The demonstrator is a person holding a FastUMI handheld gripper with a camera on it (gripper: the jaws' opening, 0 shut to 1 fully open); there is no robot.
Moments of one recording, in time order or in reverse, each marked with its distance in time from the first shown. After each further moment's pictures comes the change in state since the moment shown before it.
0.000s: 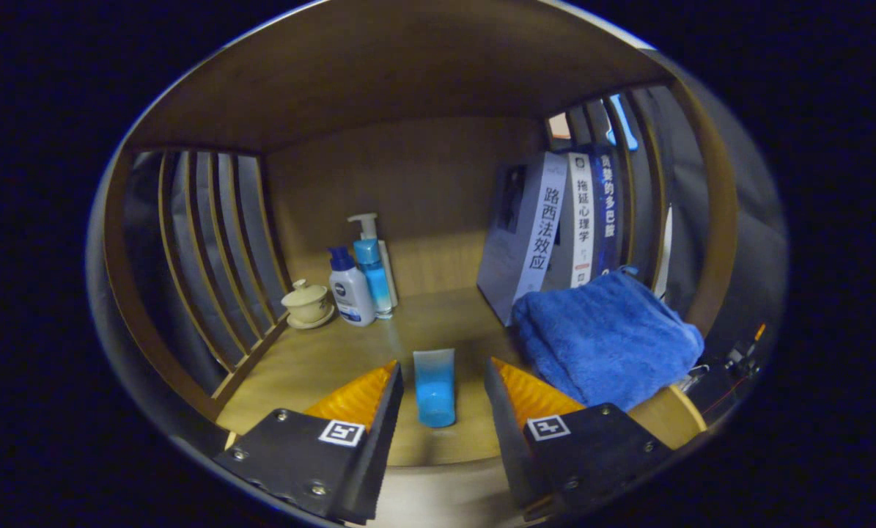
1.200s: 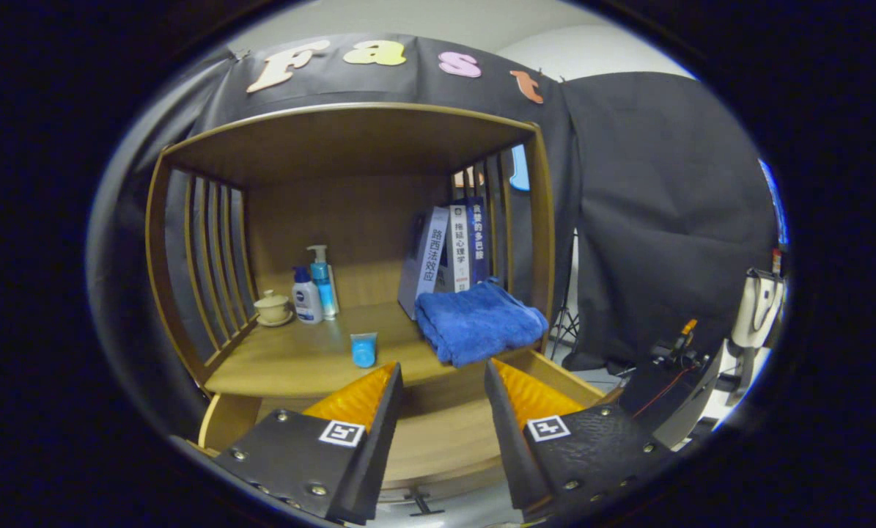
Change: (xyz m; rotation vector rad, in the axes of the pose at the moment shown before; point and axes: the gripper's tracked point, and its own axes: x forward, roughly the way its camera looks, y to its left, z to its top) arm -0.163 -0.066 -0.044 0.033 -0.146 -0.254
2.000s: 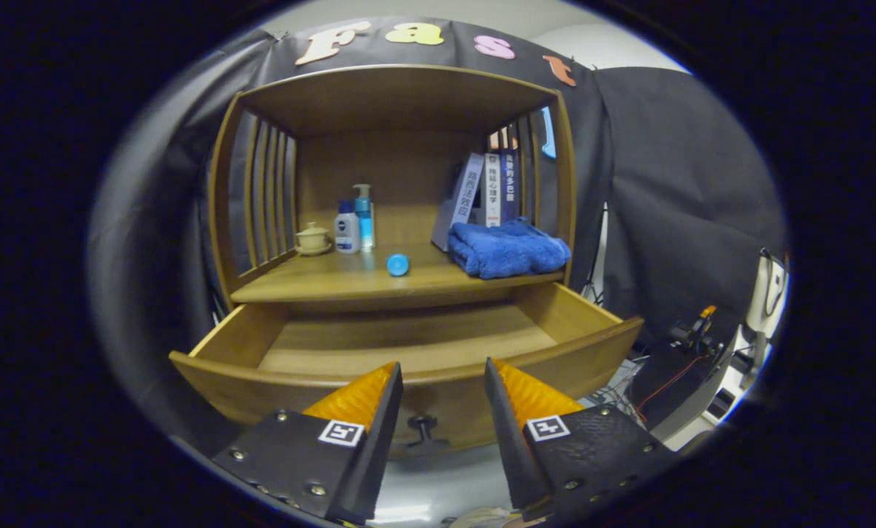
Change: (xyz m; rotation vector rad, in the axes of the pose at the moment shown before) arm -0.053 0.009 -0.111 -0.096 0.095 0.160
